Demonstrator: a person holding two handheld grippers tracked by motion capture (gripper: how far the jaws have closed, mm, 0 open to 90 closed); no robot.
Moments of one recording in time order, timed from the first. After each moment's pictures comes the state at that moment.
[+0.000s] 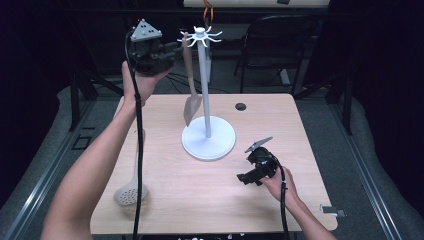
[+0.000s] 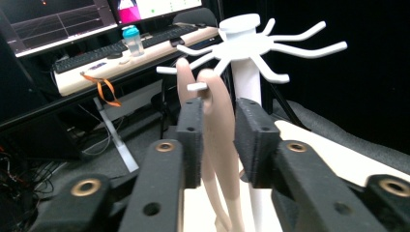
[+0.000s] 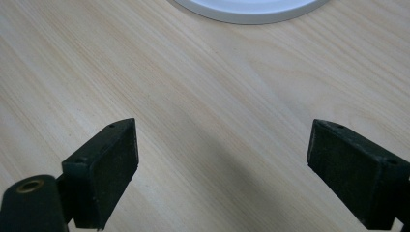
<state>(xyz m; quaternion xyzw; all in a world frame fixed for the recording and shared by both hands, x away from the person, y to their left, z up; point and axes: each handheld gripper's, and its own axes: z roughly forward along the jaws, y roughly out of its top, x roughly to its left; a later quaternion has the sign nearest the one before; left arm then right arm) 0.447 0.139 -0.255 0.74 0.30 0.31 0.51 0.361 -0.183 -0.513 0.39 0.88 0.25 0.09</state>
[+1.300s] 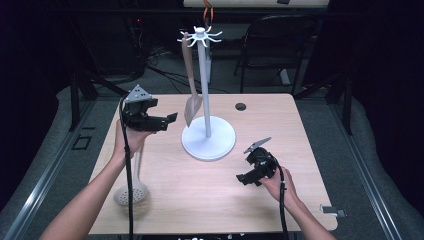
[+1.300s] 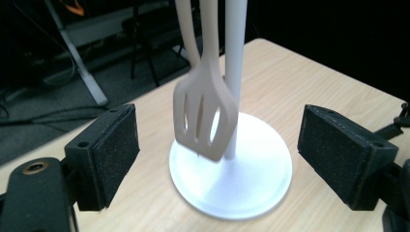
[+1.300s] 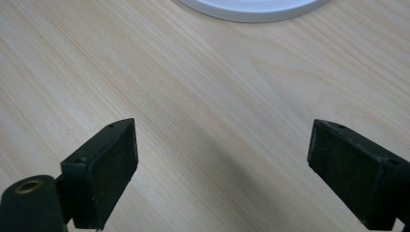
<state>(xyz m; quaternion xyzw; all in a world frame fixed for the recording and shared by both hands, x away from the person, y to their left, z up) 0.404 0.183 -0.383 0.78 0.35 0.21 0.46 0.361 -0.180 -0.515 0.39 0.88 0.26 0.09</state>
